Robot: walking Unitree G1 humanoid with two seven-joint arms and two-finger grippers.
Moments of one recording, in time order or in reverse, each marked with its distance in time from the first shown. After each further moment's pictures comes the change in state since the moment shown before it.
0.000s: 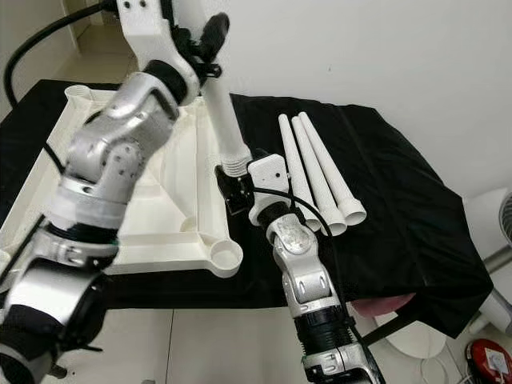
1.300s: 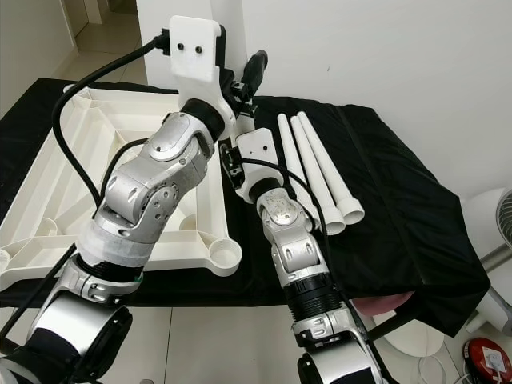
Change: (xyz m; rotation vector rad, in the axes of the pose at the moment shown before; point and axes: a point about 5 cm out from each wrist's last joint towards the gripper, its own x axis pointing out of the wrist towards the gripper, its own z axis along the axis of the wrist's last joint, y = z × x) left arm -0.013 -0.032 -0.019 0.091 0.031 -0.055; right arm 0.027 -0.004 0.013 -0.014 0.036 -0.057
